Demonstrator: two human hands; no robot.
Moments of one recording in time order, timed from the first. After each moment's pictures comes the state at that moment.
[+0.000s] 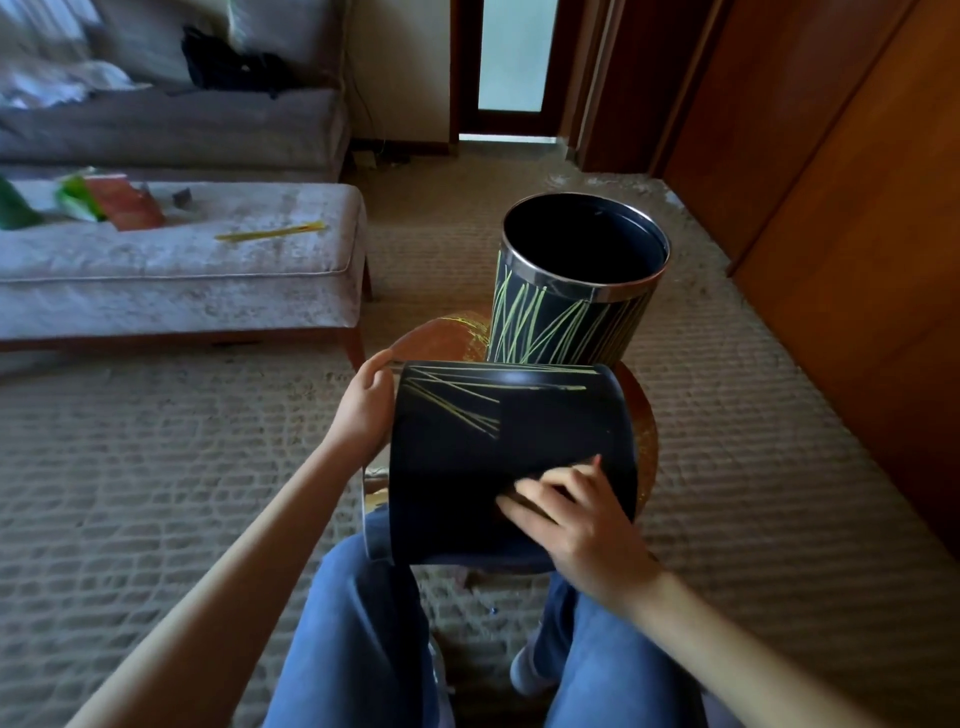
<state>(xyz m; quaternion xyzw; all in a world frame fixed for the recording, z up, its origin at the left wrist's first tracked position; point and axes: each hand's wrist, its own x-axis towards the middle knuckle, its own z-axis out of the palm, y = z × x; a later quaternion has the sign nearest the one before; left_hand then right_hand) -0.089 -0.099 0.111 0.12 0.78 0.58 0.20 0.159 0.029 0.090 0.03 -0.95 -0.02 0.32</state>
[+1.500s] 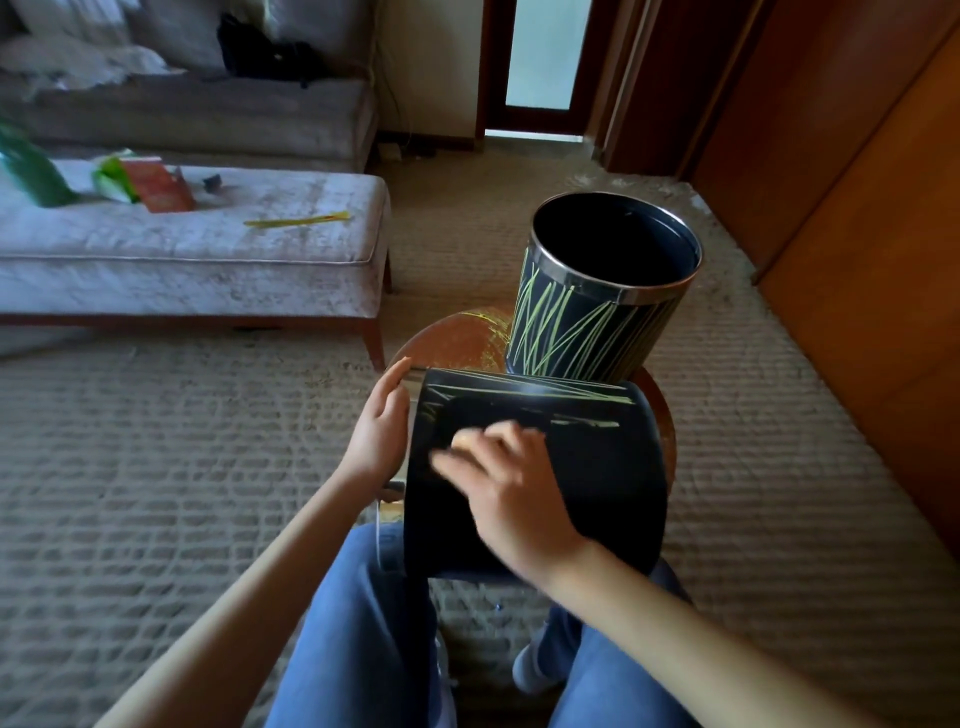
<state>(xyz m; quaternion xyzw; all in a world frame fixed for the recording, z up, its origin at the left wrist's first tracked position) -0.070 -0.123 0.086 0.15 0.72 0.65 0.20 0.090 -0.027 0.114 0.02 -0.94 0.08 0.32</state>
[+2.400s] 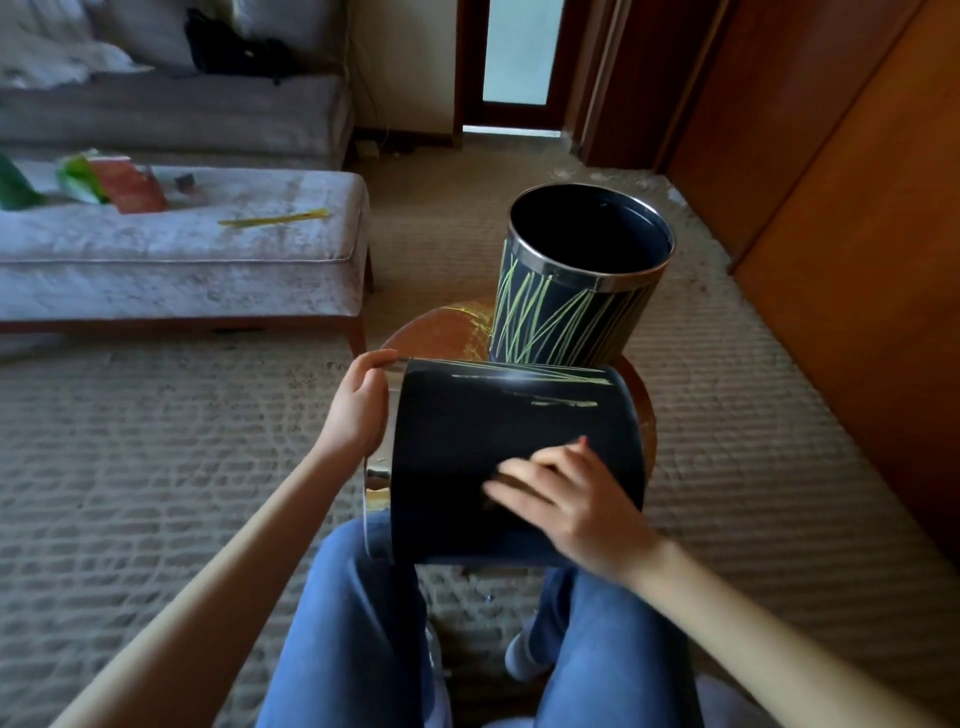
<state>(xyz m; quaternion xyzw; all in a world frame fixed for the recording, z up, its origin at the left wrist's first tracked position) -0.070 -0.119 0.112 0.10 0.77 0.60 0.20 0.157 0.036 0.100 0.12 -0.95 -0.02 0.28</state>
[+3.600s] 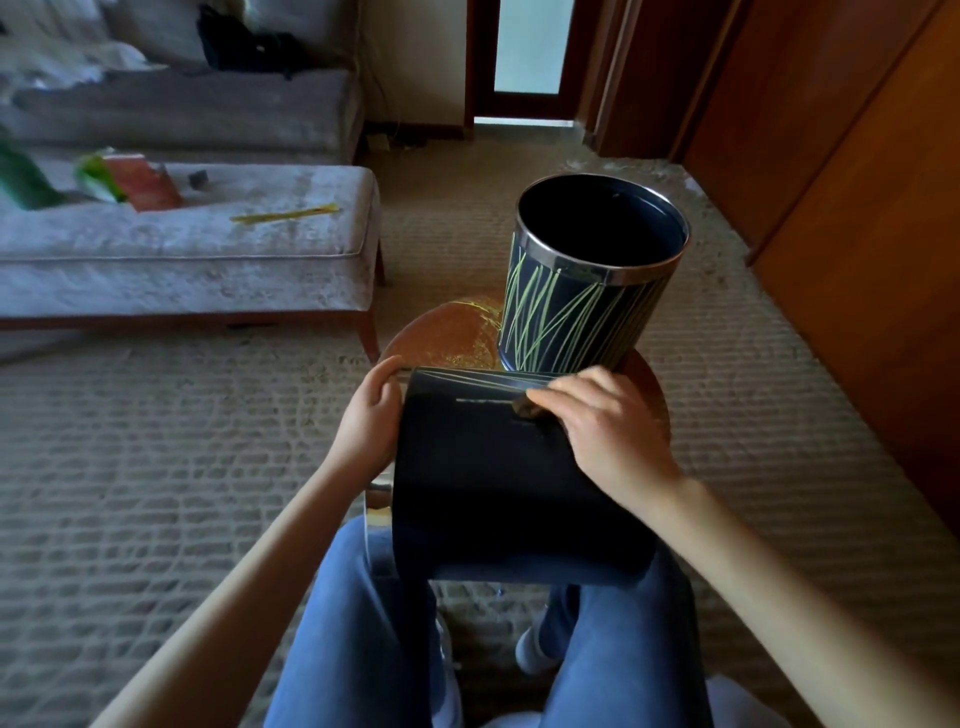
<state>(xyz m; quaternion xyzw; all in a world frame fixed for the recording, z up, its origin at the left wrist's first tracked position) -0.056 -0.127 0.107 0.13 0.80 0.55 0.18 0.118 0.070 0.135 -0.05 -0.96 0.03 0.26</state>
